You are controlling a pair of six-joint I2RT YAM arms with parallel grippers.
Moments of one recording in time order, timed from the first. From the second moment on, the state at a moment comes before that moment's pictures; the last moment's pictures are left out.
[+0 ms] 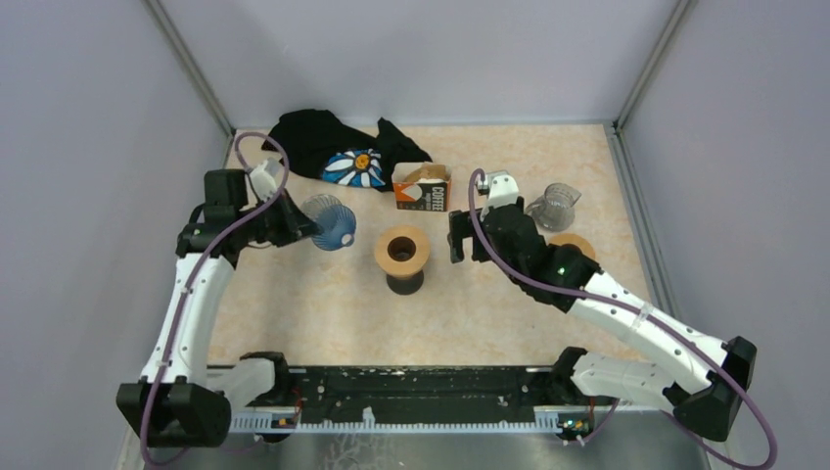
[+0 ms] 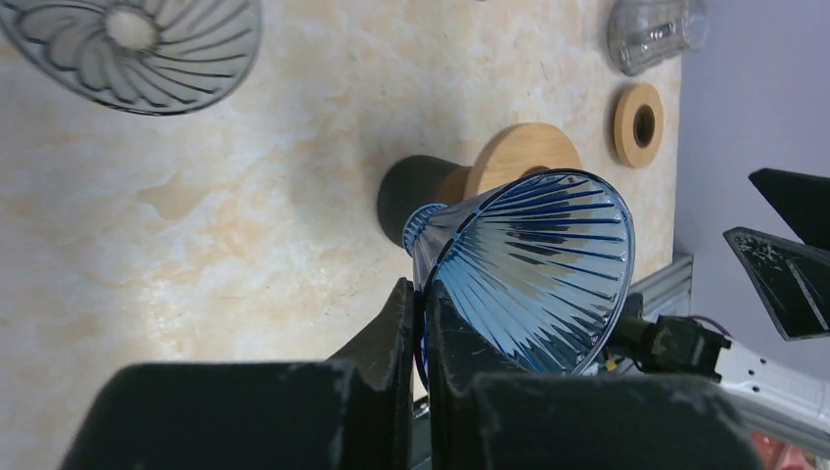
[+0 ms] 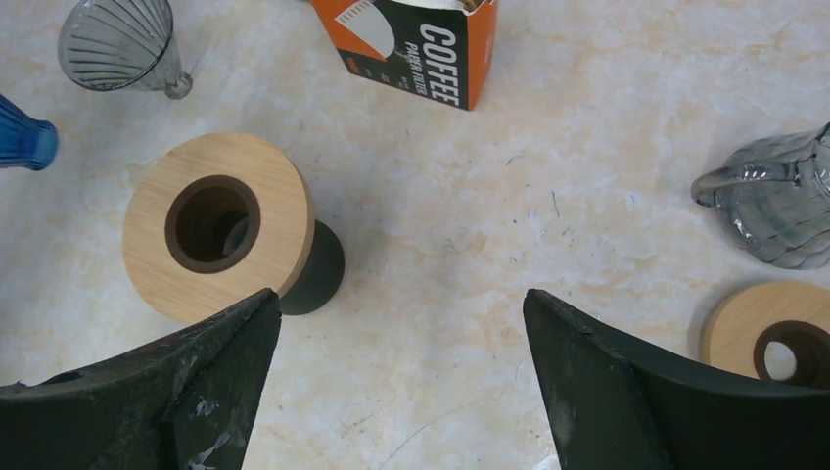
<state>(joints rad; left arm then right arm) 0.02 1.06 1.06 -0.74 0.55 -0.38 0.87 0.99 0.97 -0.48 0.44 0.35</state>
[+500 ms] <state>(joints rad) -0.31 1.16 1.16 -0.73 0.47 -0.47 0.87 1.00 0.98 -0.48 0.33 0.40</state>
